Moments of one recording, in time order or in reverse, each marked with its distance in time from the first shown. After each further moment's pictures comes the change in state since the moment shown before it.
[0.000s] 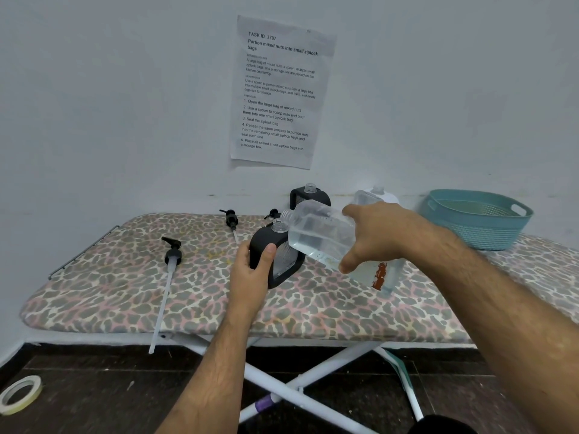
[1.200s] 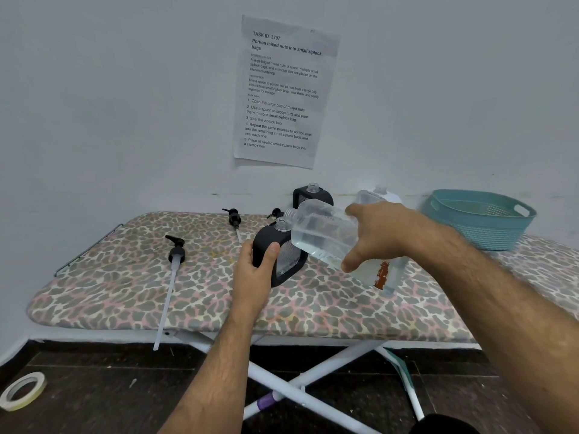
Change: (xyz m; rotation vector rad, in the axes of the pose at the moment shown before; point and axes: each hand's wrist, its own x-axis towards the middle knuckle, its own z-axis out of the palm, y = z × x) left_hand -0.001 0.003 0.000 -0.013 -0.002 0.013; right_hand 0.003 0.000 0.000 0.015 -0.032 0.014
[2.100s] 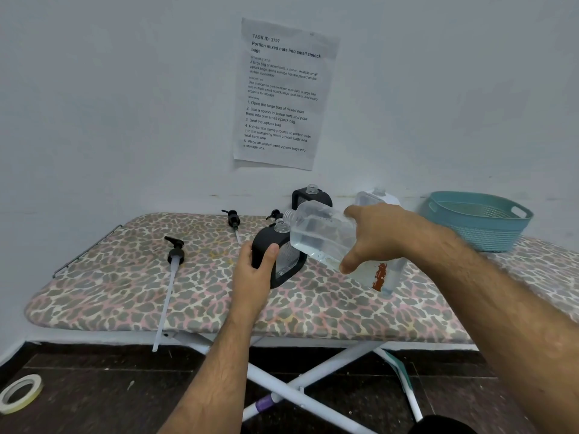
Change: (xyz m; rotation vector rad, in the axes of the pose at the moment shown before) left_hand -0.001 0.001 0.000 0.025 0.022 -0.030; right_hand -0.001 -0.002 0.000 0.005 -0.005 0.007
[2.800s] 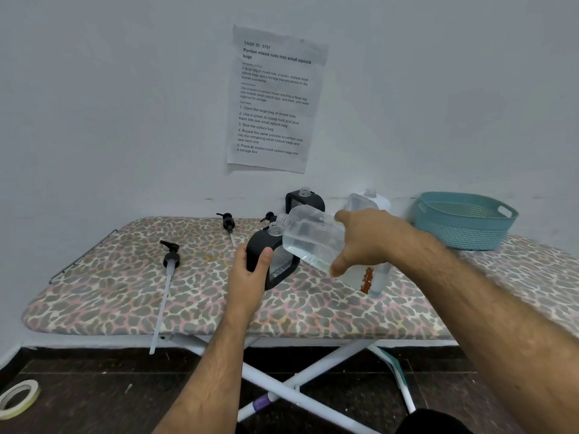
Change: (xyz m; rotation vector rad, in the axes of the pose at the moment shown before) left_hand 0.001 0.000 0.001 0.057 0.000 -0.005; right_hand -0.005 -0.003 0.001 0.007 0.013 0.006
